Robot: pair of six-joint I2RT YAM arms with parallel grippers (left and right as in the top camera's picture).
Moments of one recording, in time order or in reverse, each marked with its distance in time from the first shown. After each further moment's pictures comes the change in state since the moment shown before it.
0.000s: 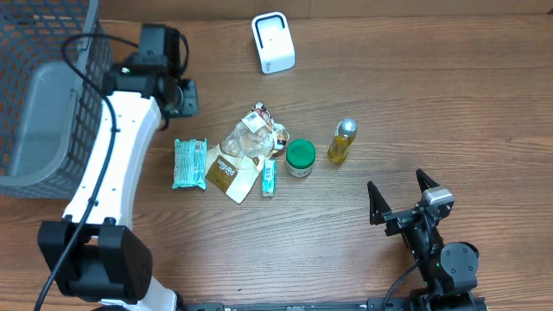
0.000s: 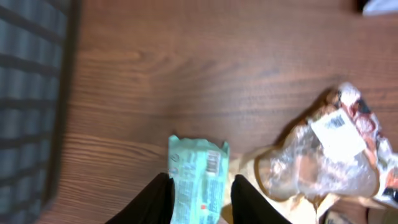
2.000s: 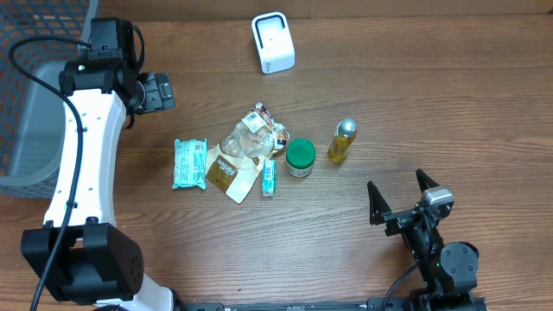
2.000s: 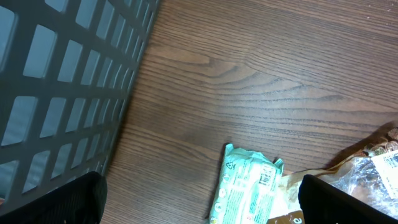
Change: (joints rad) left arm 0.150 0.000 0.044 -0.040 -0.032 0.002; right arm 0.000 0.000 0.000 0.000 0.000 0.000
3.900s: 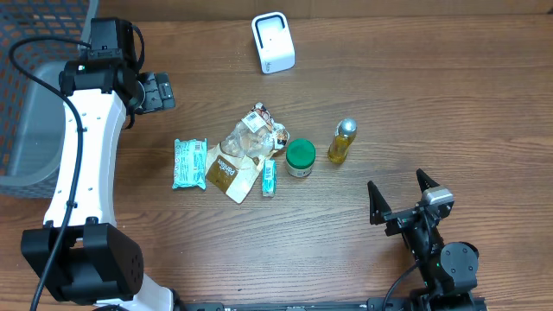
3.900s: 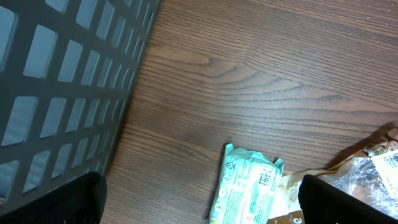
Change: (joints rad) left arm 0.000 0.000 0.000 0.000 0.000 0.000; right arm 0.000 0.000 0.000 0.000 0.008 0.000
